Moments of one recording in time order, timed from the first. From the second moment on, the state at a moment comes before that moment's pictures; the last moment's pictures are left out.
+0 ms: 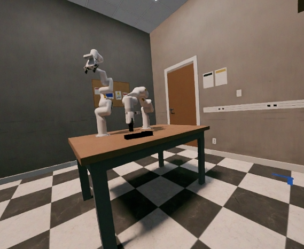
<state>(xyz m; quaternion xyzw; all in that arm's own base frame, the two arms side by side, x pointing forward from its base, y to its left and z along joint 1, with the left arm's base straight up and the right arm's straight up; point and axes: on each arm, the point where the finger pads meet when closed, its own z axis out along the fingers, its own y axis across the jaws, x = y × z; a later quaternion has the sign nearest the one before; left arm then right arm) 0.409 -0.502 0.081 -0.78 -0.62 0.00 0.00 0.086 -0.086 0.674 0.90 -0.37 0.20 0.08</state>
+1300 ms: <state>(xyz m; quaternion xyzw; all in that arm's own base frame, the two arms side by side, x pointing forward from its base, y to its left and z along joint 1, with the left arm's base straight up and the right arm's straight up) 0.409 -0.502 0.036 -0.78 -0.62 0.00 0.00 0.086 -0.086 0.674 0.90 -0.37 0.20 0.08</state>
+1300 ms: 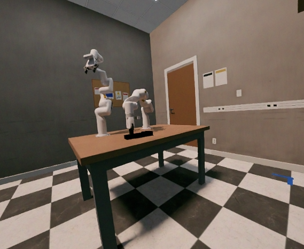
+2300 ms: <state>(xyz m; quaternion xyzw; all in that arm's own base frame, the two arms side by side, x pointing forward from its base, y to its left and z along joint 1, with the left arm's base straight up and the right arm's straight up) 0.409 -0.502 0.046 -0.78 -0.62 0.00 0.00 0.086 -0.086 0.674 0.90 -0.37 0.20 0.08</state>
